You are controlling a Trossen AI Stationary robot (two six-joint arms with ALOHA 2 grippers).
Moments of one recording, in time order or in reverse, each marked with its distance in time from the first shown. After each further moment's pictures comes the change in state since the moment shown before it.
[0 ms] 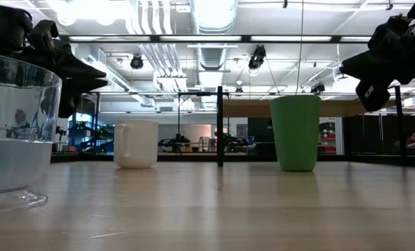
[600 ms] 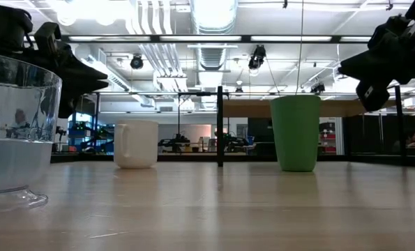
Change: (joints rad) left arm 0.000 0.000 0.000 0.000 -0.053 -0.003; right arm 0.000 0.000 0.000 0.004 0.030 0.003
